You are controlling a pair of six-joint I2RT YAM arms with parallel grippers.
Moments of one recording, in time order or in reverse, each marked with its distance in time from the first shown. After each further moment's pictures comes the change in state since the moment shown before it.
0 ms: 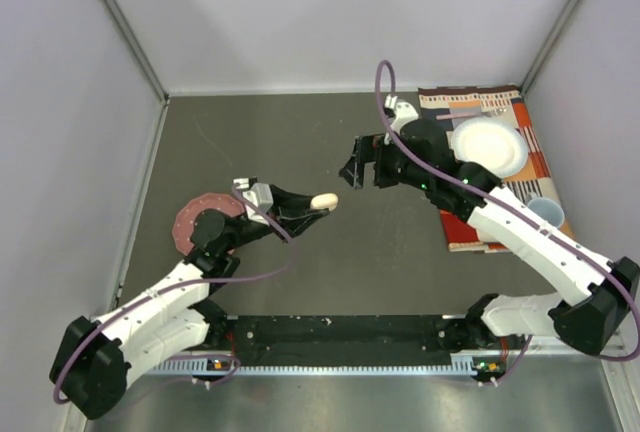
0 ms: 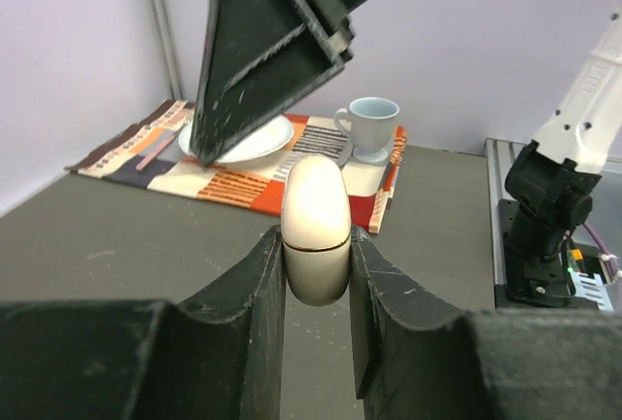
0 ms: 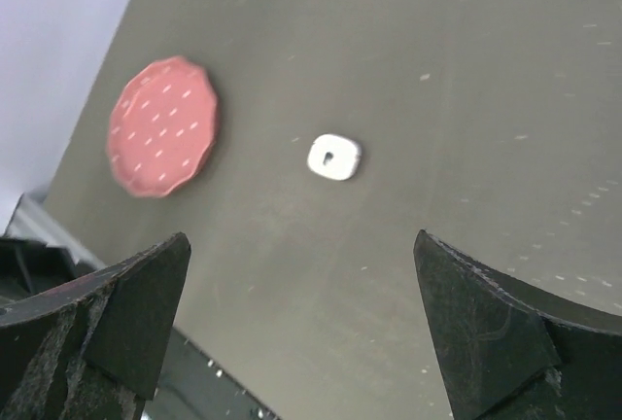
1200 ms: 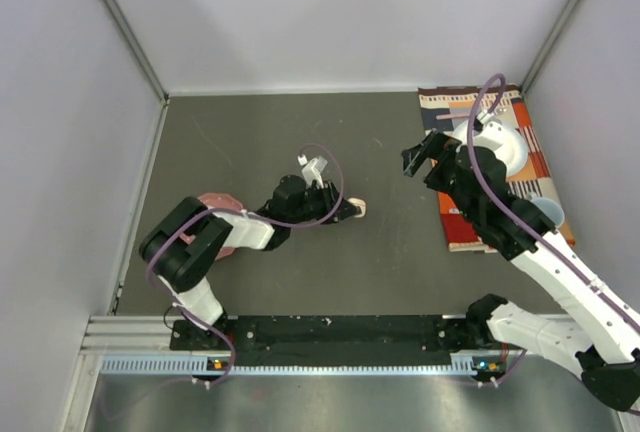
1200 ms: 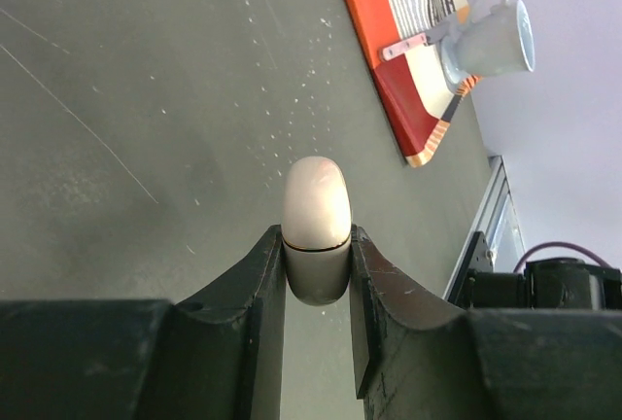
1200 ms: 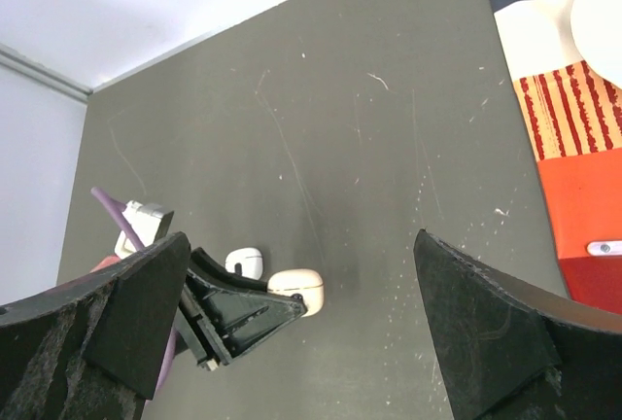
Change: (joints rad) left arm -0.053 0.830 0.244 -0.075 -0.245 -0.621; right arm -0.105 -0.358 -0.222 0.000 0.501 0.235
